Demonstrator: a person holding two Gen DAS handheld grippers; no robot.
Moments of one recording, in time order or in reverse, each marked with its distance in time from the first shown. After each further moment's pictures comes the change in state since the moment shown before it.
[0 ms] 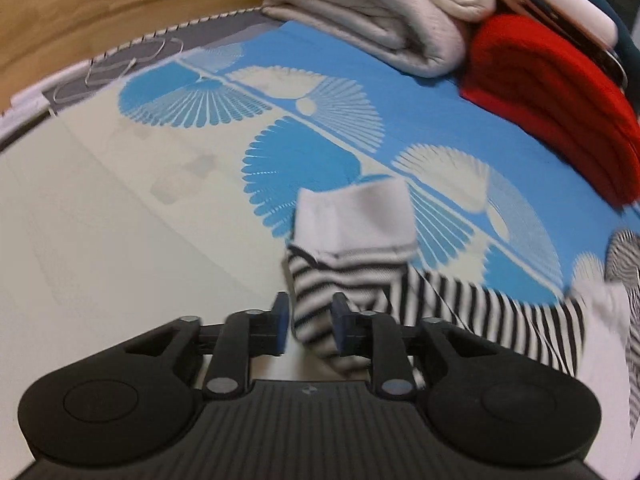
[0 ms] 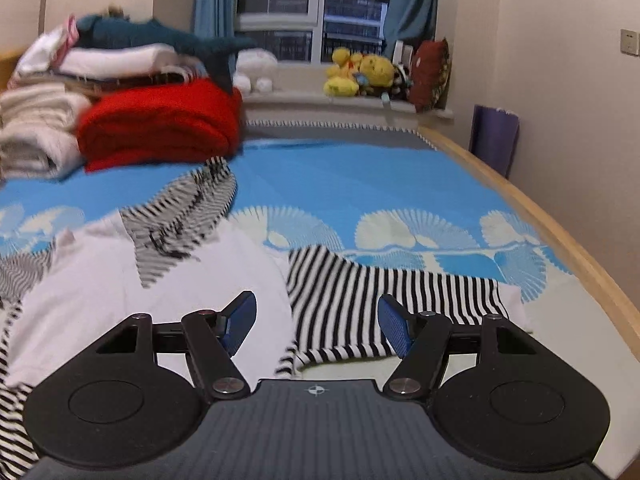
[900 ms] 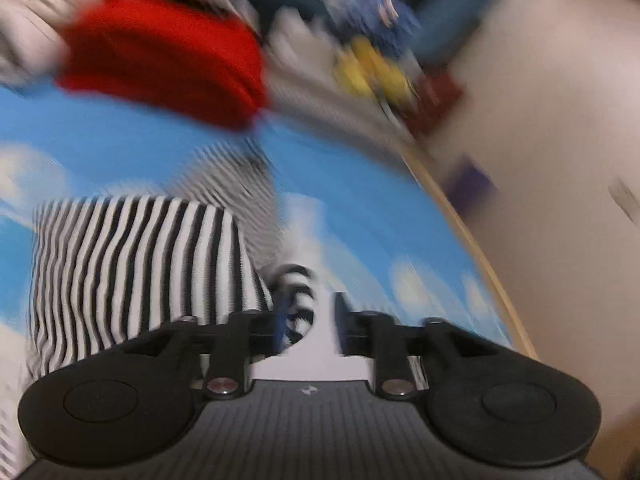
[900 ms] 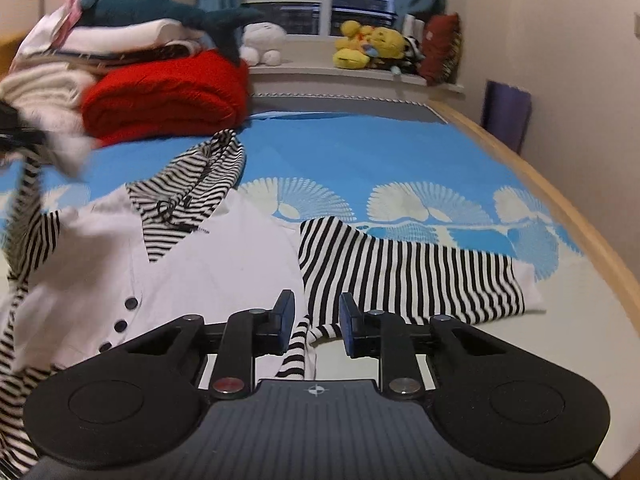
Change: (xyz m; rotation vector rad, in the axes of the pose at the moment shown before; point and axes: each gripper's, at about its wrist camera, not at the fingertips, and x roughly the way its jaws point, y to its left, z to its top) left arm -0.206 -0.337 -0.146 0.366 0.088 -0.769; right arm 0.001 -0.001 -0.002 0.059 0.064 0.044
